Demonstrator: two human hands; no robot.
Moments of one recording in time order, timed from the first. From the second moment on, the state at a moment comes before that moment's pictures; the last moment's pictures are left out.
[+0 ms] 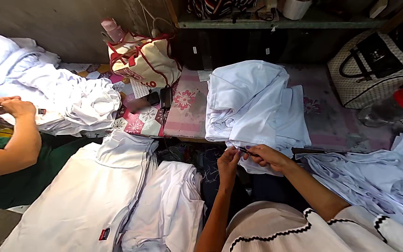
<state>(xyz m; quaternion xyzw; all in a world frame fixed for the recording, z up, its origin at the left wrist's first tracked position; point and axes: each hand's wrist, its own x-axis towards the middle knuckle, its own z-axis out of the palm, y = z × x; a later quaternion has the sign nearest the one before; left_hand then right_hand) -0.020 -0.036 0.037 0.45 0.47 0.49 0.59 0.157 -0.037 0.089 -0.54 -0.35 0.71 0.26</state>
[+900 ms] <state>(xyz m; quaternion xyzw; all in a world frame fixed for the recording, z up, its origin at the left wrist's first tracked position) -0.026 -0.030 0.037 0.42 0.44 0.51 0.61 0.141 -0.037 0.089 -0.56 -0.36 0.69 0.29</state>
